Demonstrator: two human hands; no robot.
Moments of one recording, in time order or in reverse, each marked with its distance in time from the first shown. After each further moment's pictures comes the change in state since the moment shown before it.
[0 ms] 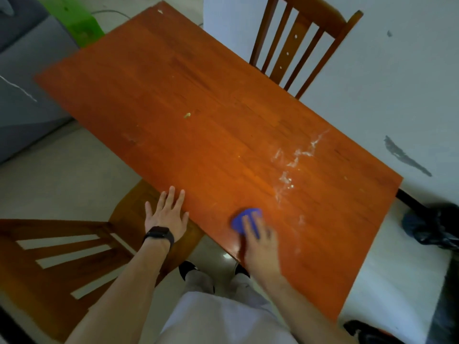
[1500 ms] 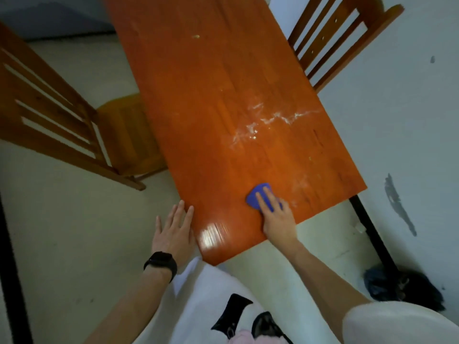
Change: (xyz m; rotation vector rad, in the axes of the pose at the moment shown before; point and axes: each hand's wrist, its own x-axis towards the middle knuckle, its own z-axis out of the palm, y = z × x) left_hand -0.217 0.308 0.204 -0.389 0.068 -0.260; right_hand -0.071 0.319 -0.037 -0.154 -0.135 -0.474
